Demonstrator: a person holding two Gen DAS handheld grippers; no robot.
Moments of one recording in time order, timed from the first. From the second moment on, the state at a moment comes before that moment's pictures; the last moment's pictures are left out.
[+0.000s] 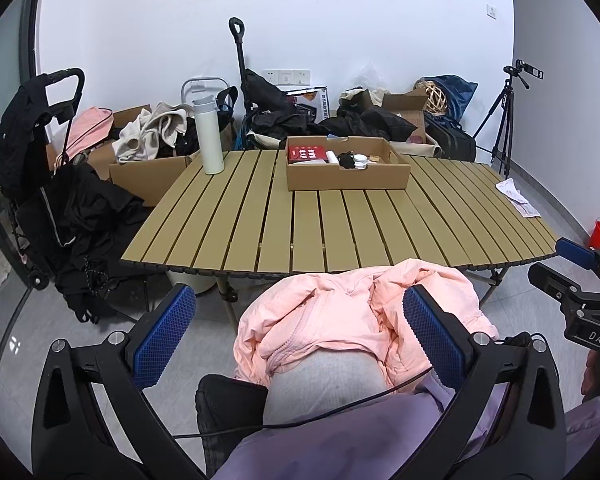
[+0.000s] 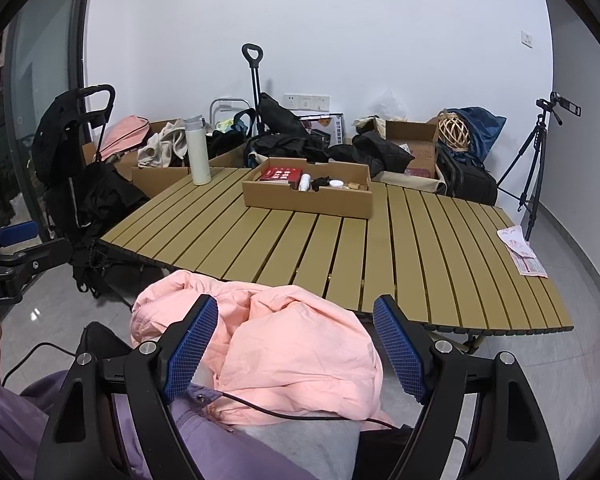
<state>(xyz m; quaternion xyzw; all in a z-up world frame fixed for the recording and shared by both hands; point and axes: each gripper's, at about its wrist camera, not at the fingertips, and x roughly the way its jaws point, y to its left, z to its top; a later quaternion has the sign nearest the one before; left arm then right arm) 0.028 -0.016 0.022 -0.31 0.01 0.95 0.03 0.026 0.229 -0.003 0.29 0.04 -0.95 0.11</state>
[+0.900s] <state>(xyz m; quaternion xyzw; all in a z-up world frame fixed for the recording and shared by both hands) 0.033 -0.017 0.016 -0.29 0.03 0.95 0.04 0.024 0.230 -0.007 0.30 0.05 -0.95 0.12</state>
